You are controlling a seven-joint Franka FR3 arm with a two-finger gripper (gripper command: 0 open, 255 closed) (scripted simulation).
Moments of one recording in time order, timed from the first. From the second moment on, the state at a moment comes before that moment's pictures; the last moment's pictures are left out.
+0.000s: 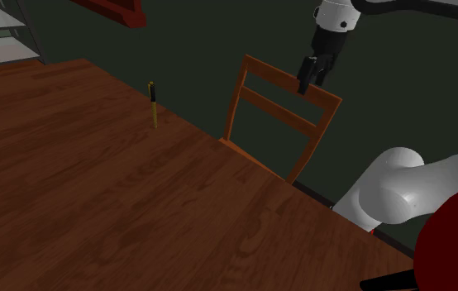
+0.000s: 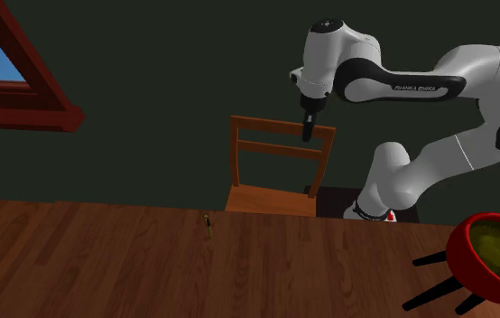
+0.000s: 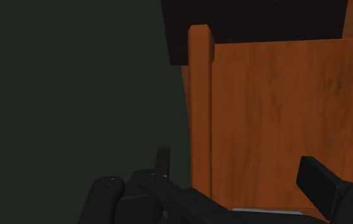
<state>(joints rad) 0.02 -0.76 -0.04 -2.34 -0.11 1.54 0.02</state>
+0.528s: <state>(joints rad) 0.06 -0.64 0.06 -2.26 -0.03 1.58 0.15</state>
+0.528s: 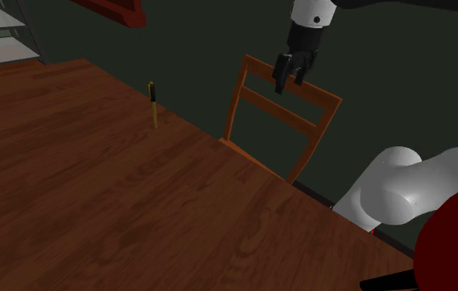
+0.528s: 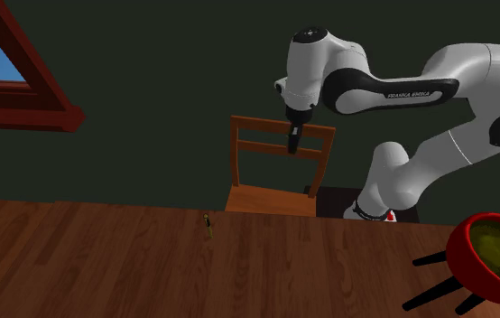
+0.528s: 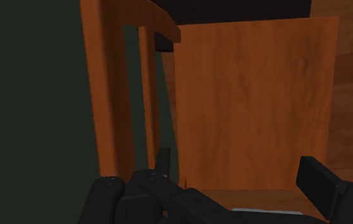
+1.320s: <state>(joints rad) 0.11 -0.32 0.25 -1.95 0.04 1.61 0.40</state>
